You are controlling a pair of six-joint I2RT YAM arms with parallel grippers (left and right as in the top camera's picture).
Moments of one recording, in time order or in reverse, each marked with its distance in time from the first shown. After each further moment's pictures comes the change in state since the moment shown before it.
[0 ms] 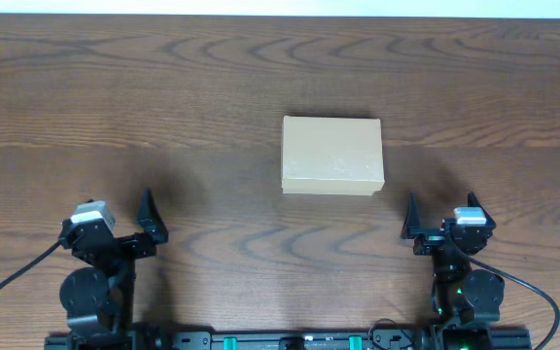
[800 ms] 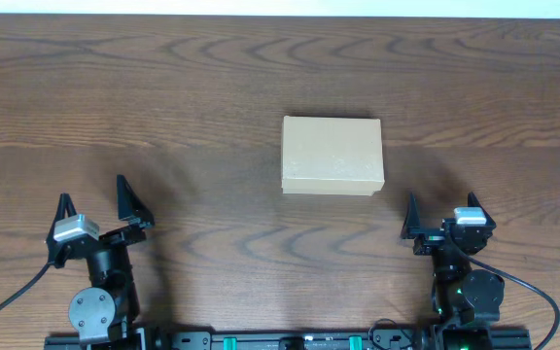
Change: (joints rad) left arm 0.000 -0.060 -0.185 0.438 -0.150 -0.018; right arm 0.000 0.000 0.000 0.000 0.000 0.000
